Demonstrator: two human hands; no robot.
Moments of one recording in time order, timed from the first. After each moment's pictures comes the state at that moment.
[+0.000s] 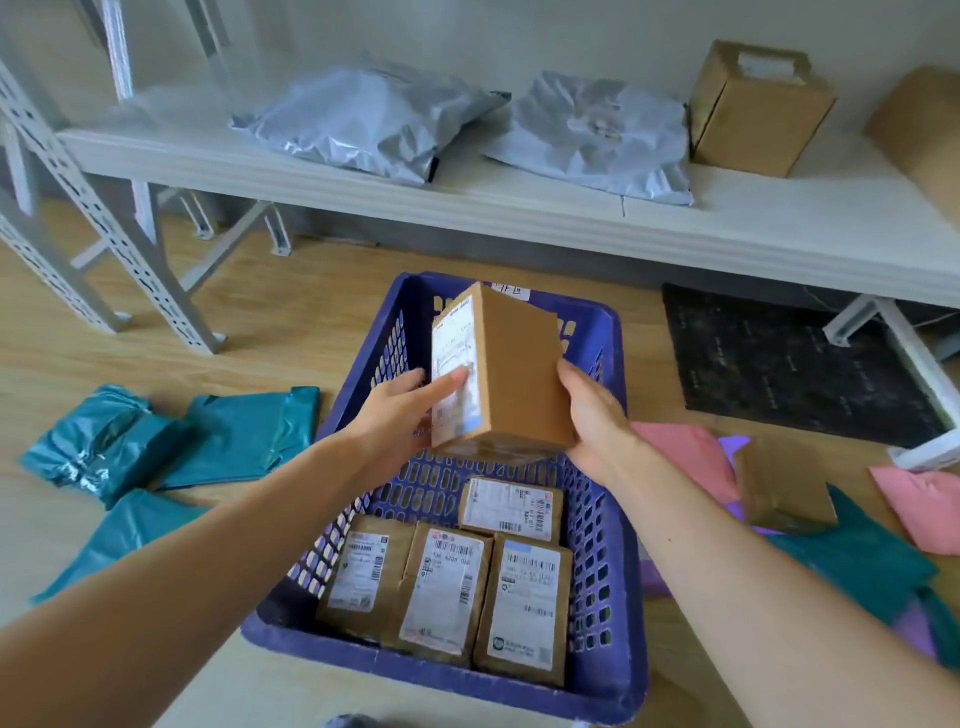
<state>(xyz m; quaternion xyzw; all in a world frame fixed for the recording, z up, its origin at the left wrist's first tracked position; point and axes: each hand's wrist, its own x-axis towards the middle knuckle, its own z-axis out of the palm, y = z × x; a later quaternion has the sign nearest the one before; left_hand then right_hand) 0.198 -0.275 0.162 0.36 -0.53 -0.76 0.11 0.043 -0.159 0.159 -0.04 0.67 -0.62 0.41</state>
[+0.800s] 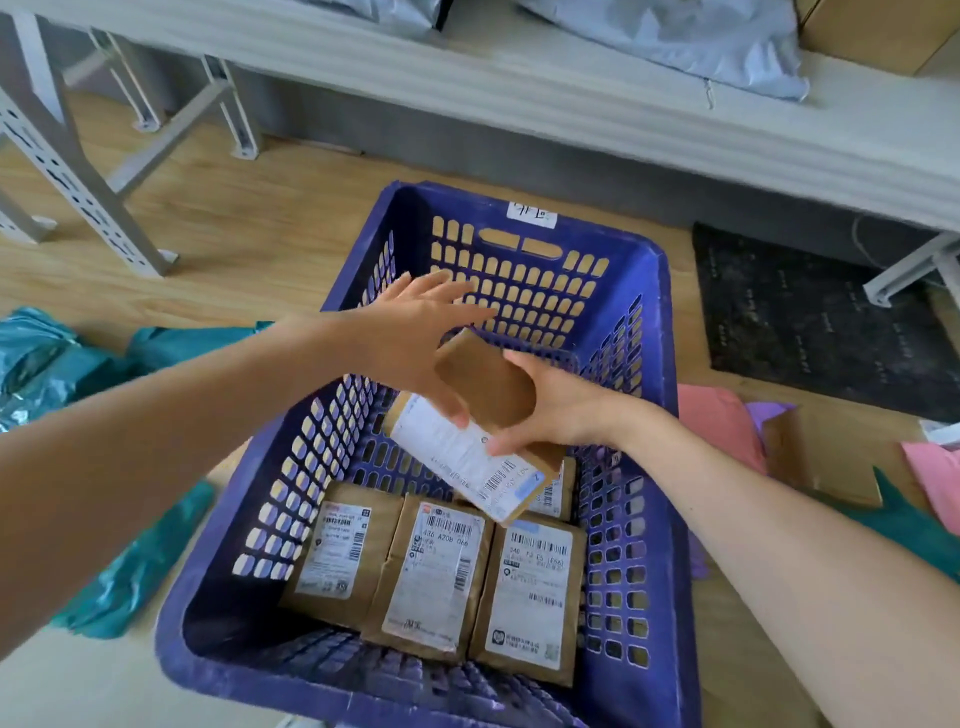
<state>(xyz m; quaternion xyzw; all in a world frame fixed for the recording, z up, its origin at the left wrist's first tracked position) 0.151 -0.346 0.130 0.15 -0.97 -0.15 -0.16 0.025 -0.194 0.104 -0.43 0.76 -0.16 0.46</state>
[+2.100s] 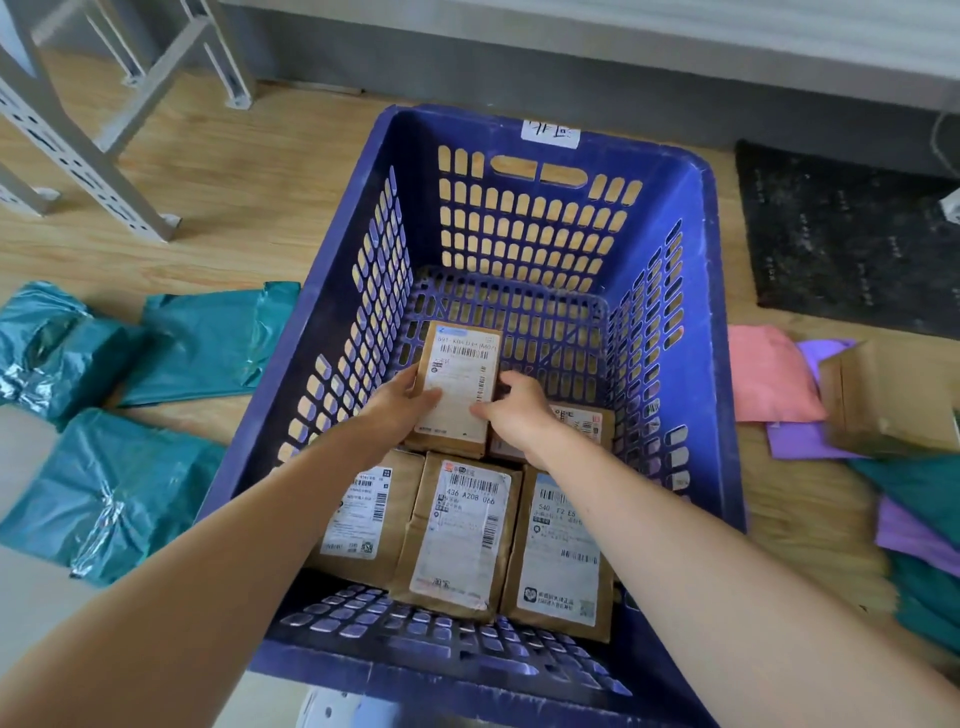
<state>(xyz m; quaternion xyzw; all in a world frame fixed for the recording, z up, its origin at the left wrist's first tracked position) 0.195 -0.309 -0.023 0.50 -0.56 -0.66 -0.03 0.082 -0.210 -0.006 -0.15 0.81 -0.35 0.45</state>
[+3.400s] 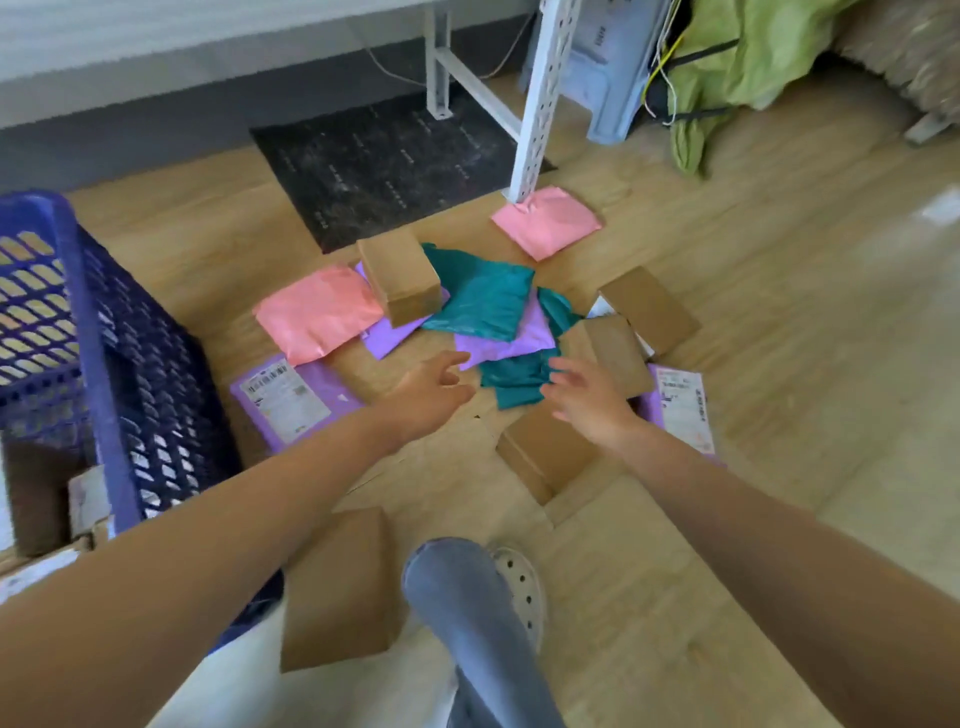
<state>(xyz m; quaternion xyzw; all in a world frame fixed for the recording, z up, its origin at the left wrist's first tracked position) -0.024 0.116 0.056 0.14 -0.81 -0.53 -0.20 -0.042 0.302 0.062 0.15 0.80 -0.53 0.23</state>
